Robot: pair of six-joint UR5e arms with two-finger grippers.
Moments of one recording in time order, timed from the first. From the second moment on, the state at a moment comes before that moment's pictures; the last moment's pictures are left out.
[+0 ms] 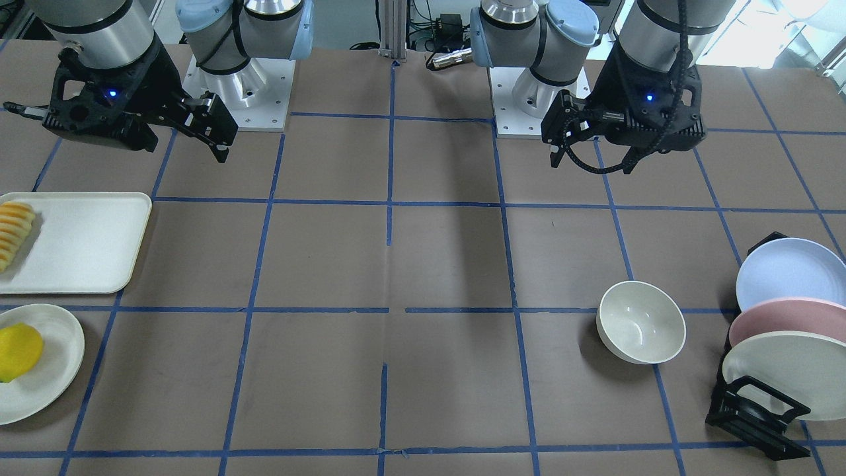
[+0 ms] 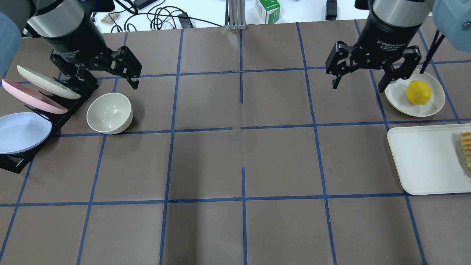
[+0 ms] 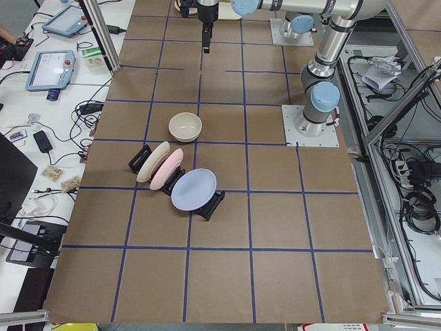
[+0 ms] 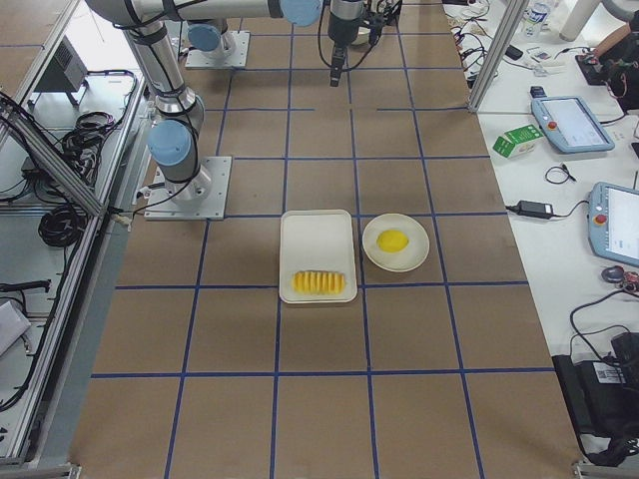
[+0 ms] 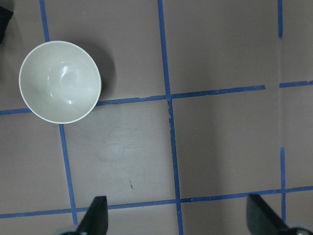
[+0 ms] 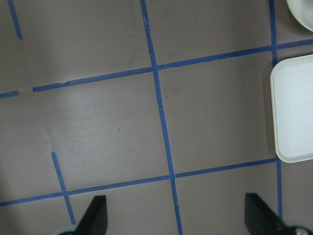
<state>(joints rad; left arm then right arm) -1.54 -1.56 -1.52 -1.62 1.57 0.11 1.55 -1.57 1.52 -1.44 -1.57 0.14</state>
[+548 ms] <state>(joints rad) -1.53 -1.56 -1.52 -1.62 1.58 0.12 1.55 -1.57 1.51 -1.44 -1.56 0.15</state>
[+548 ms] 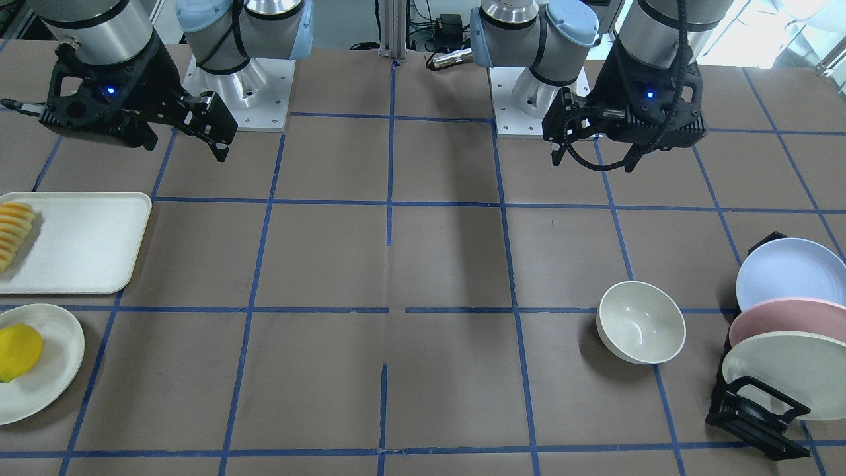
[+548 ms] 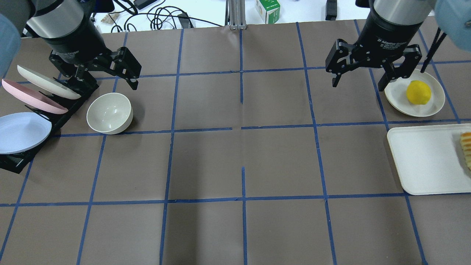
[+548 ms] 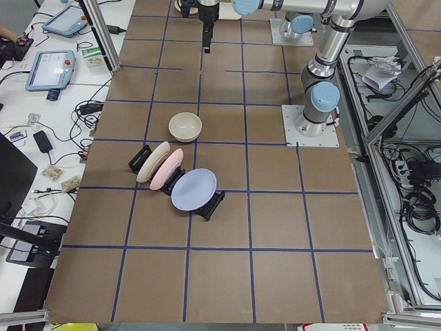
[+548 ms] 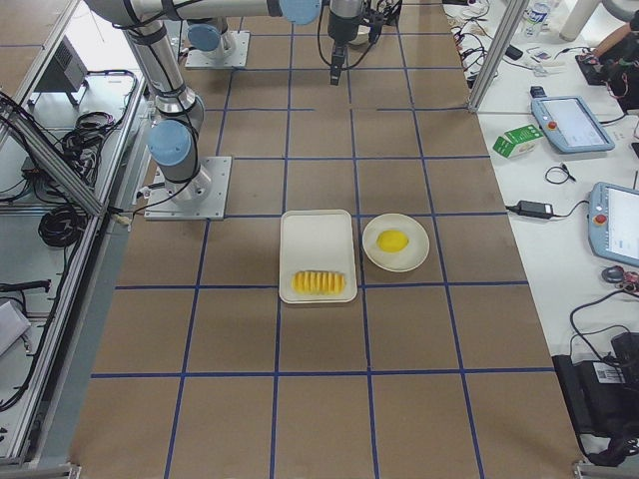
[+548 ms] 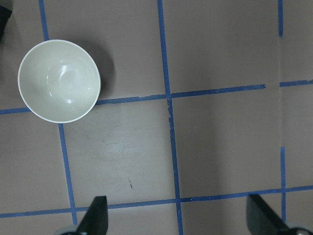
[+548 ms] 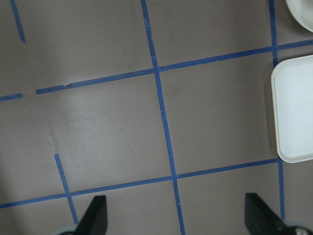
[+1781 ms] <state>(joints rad) -1.20 -1.90 -1.67 -1.19 1.61 0.36 1.32 -1.39 1.52 -1.73 -1.61 -0.11</state>
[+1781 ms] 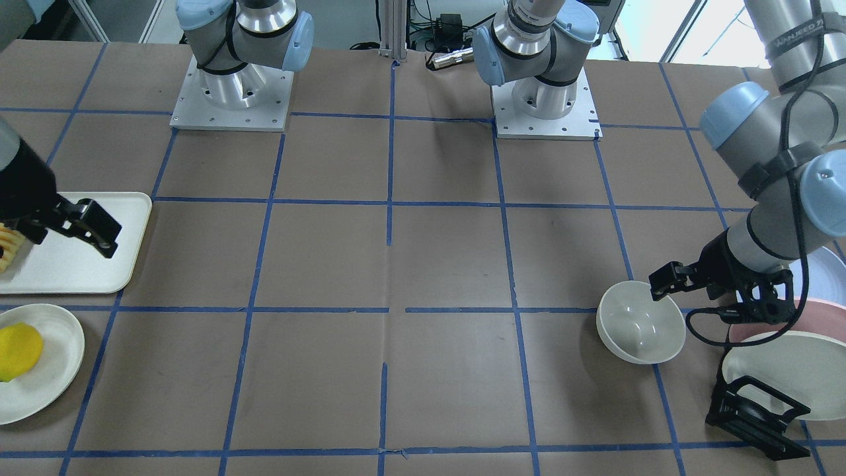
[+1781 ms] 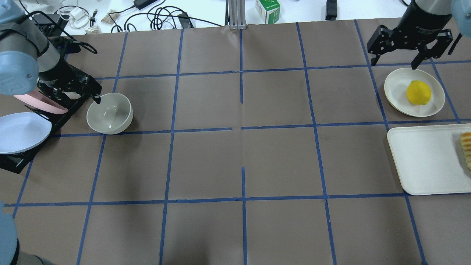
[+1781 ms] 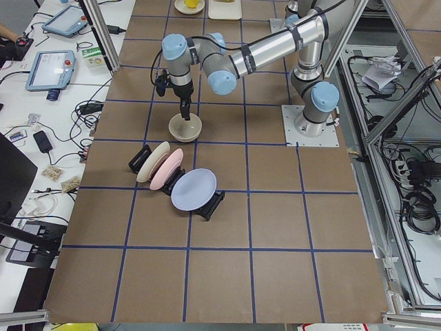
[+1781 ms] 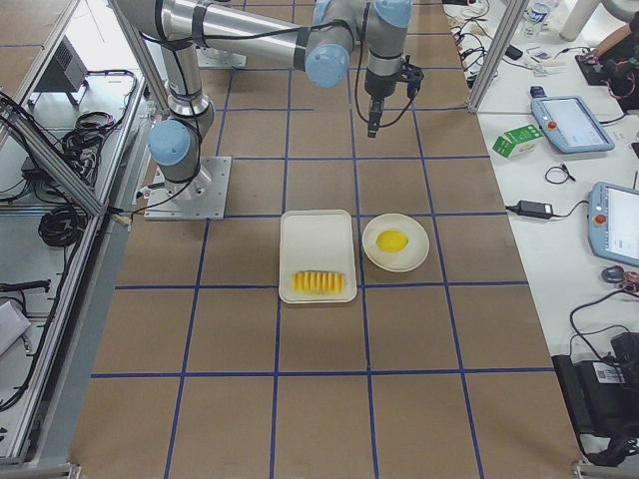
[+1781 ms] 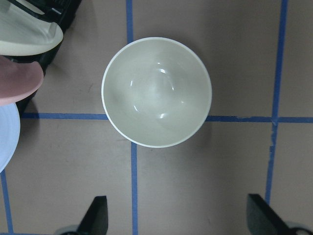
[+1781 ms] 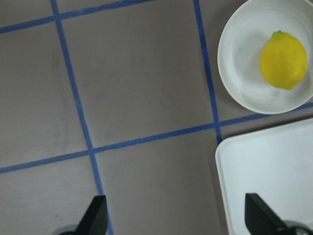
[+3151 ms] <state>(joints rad) -1.13 -2.01 -1.78 -0.94 1.56 0.47 1.05 -1.01 1.50 -2.06 -1.61 -0.44</state>
